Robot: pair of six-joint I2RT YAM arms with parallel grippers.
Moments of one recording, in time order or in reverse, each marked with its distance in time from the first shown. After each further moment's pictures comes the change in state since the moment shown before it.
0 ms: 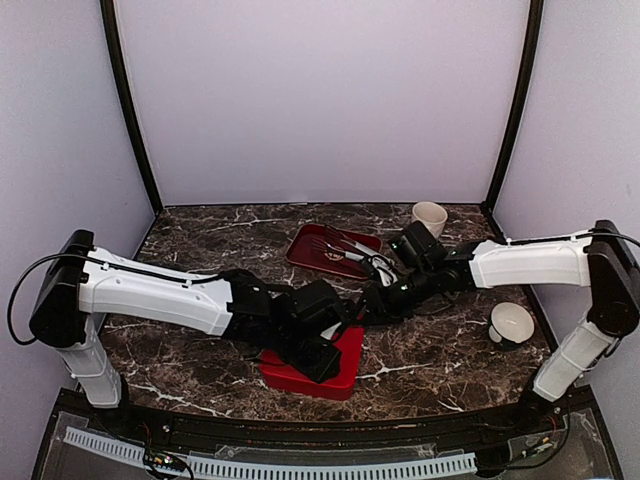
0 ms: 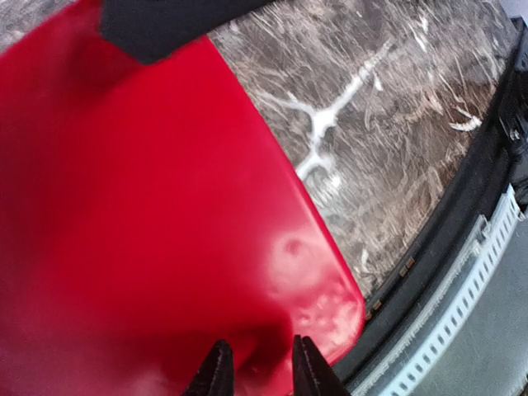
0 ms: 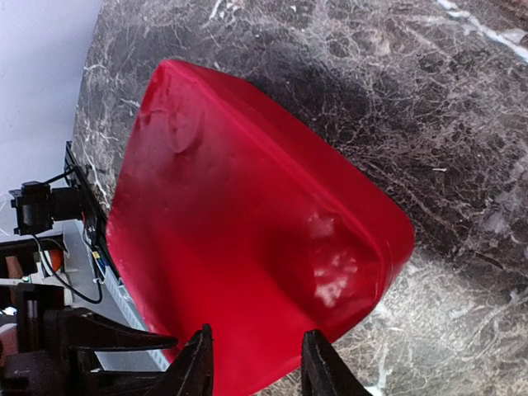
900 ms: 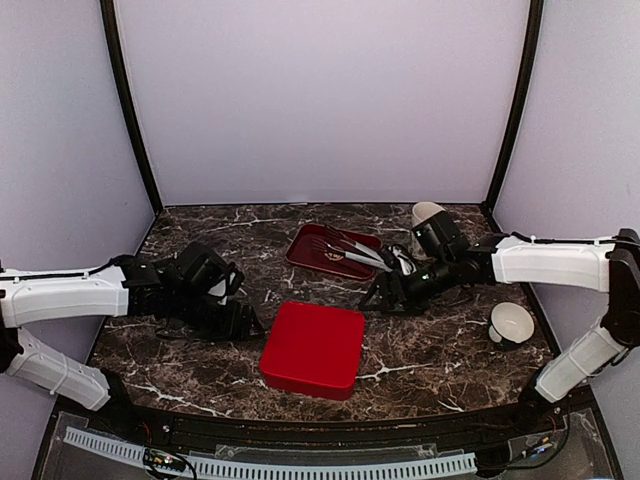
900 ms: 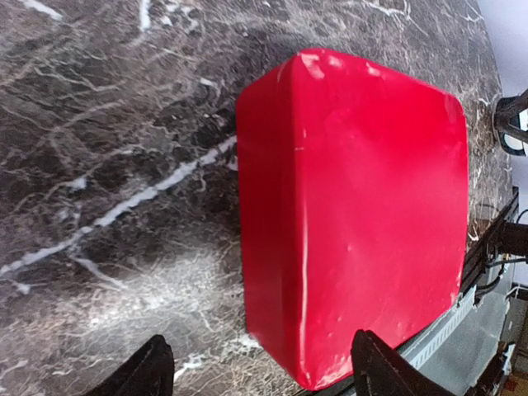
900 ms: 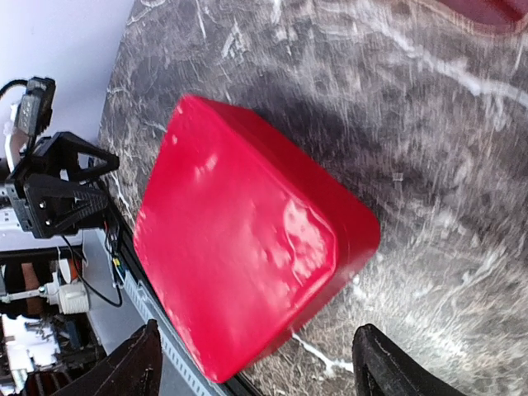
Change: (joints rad) left arm 0.426 -0.539 -0.466 0.009 0.134 -0.160; right arm -0.100 -0.107 -0.023 -0.045 -0.059 -0.039
